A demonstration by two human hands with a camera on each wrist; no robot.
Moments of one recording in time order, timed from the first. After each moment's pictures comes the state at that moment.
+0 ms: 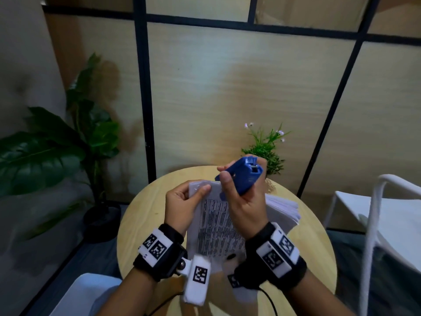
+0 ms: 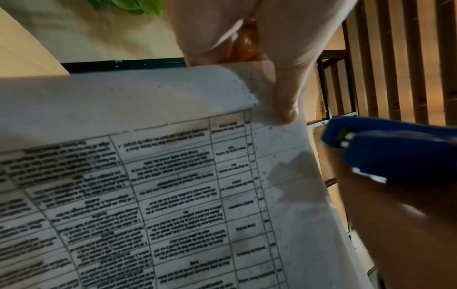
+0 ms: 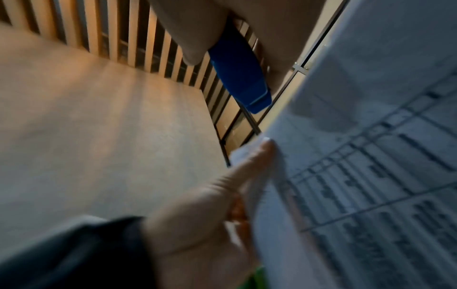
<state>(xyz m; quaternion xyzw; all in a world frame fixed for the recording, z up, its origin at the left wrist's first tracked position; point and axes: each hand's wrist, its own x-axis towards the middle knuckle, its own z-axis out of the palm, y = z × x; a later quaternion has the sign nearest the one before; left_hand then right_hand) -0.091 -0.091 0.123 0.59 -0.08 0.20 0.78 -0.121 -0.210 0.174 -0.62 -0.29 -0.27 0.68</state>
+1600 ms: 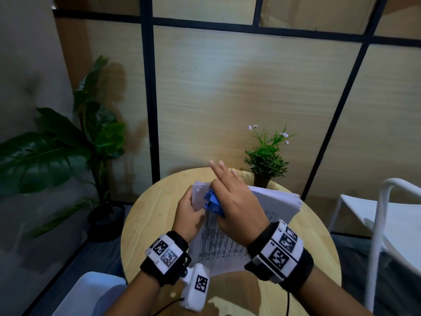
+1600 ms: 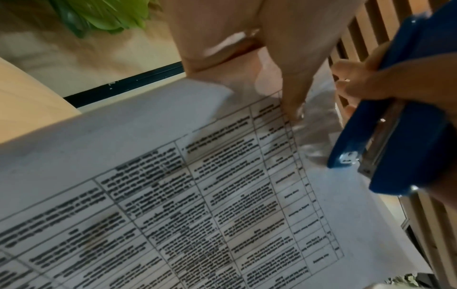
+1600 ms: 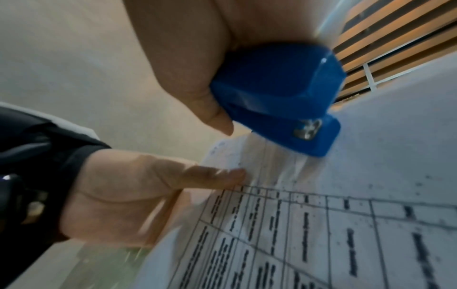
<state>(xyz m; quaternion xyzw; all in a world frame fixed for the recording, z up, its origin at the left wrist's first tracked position) -0.086 -0.091 0.102 0.66 -0.11 0.18 0.72 -0.107 -0.218 0.156 -0.87 -0.36 -0.31 0.09</state>
